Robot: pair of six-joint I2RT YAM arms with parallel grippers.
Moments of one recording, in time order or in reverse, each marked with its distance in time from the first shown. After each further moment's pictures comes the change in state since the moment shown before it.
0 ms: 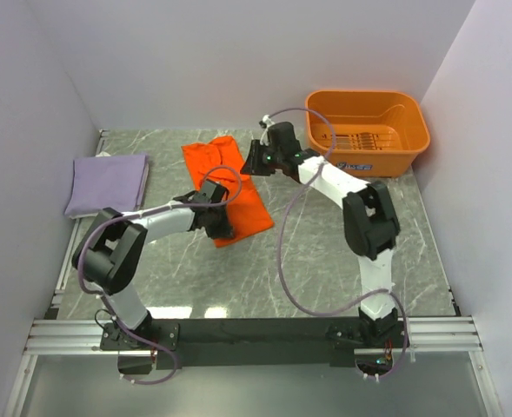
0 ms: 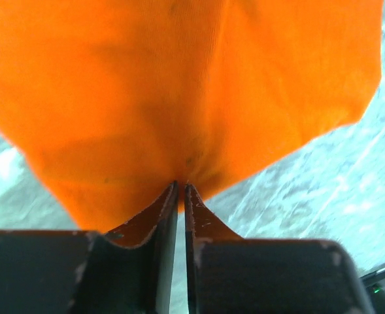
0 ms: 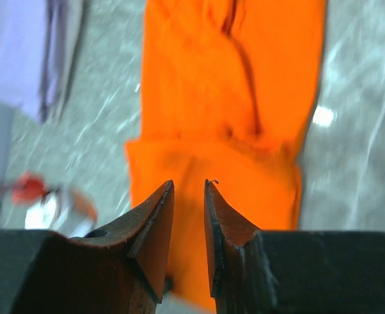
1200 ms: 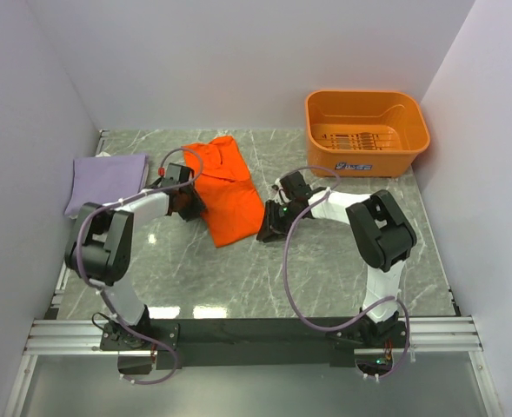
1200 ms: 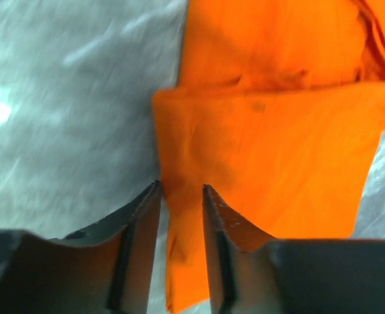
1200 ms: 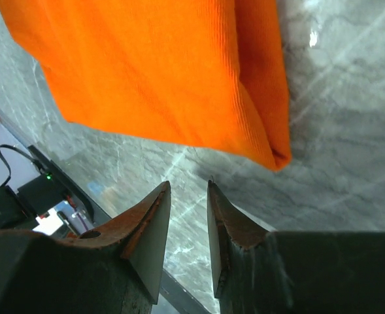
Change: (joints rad) left arm 0.282 0.009 0.026 0.041 -0.054 -0.048; right arm 0.000 -0.177 -0.570 -0.080 -0.236 0.124
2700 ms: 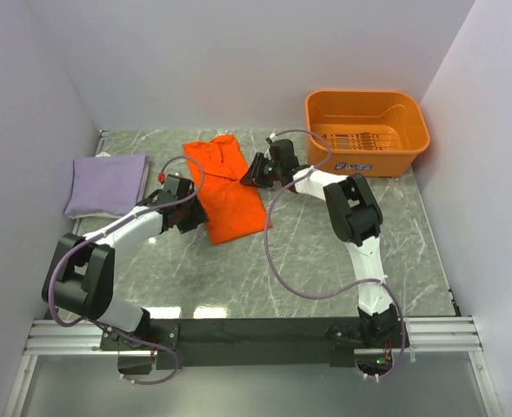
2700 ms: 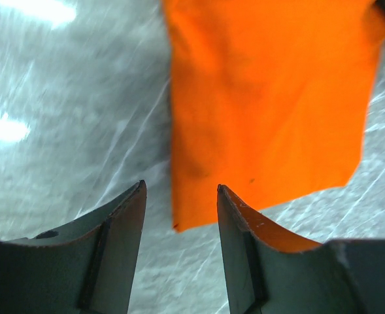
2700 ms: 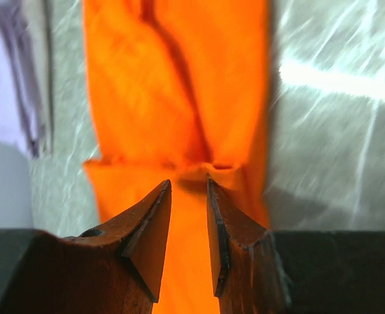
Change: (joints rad) left arm -0.077 -0.235 -0.121 -0.060 -0.051 0.052; right arm -0.055 0.344 0.462 0.361 0.151 0.090
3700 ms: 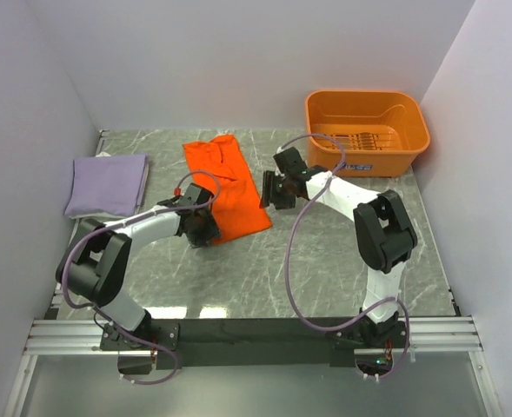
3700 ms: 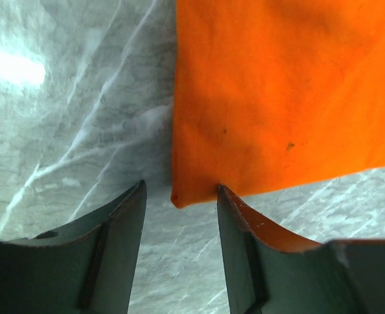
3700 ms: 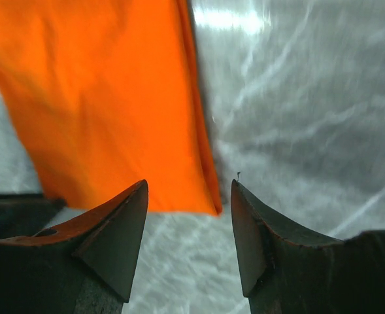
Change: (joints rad) left arm -0.128 0.097 -0.007 -0.102 -0.012 -0.129; right arm 0.063 -0.364 -0.201 -0.492 0.282 -0.177
